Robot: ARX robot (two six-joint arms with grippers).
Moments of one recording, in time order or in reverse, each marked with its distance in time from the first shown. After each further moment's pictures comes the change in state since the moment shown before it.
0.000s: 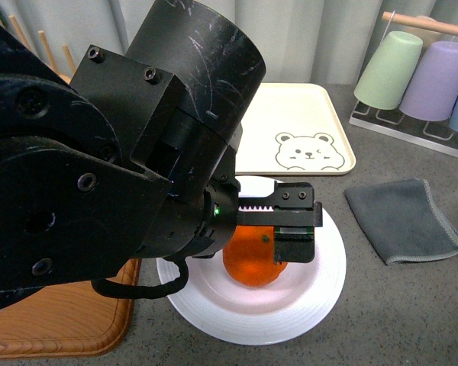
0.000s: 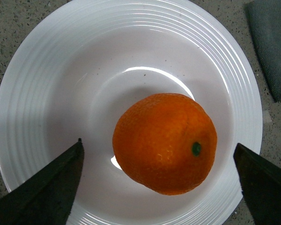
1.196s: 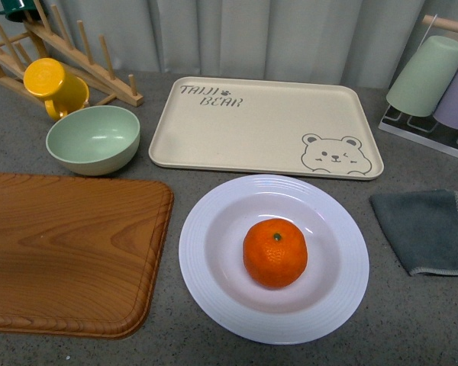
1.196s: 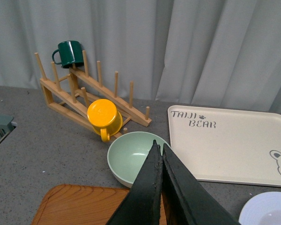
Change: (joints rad) left arm 0.465 -0.744 -0.788 0.885 -0.193 0.415; right arm 0.000 0.000 0.000 0.000 0.000 0.000
